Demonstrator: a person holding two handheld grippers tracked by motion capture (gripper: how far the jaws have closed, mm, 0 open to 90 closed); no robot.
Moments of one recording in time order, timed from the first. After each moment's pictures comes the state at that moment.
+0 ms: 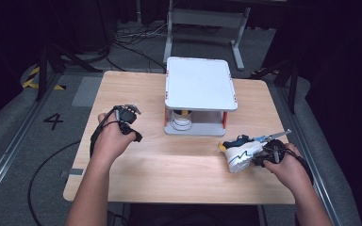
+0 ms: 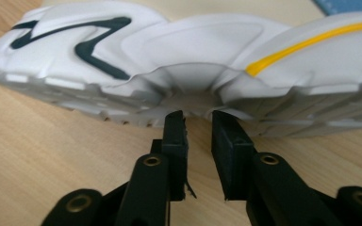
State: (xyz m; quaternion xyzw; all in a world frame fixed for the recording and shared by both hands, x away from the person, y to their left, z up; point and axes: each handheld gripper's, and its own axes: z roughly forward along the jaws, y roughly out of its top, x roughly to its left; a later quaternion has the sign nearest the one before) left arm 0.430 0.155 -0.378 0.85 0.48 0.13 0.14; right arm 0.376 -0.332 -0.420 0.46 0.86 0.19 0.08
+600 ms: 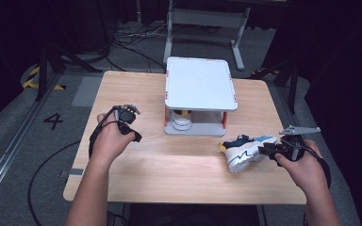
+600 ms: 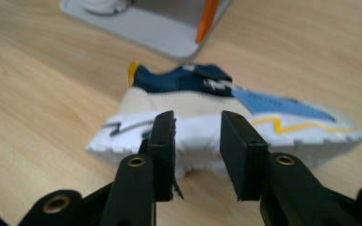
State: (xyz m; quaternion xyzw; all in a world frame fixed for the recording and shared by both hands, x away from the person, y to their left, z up) left arm 0.430 0.155 -0.379 0.85 0.49 0.12 0.15; right arm 0.354 -0.340 -0.362 0.47 0.80 0.34 0.15
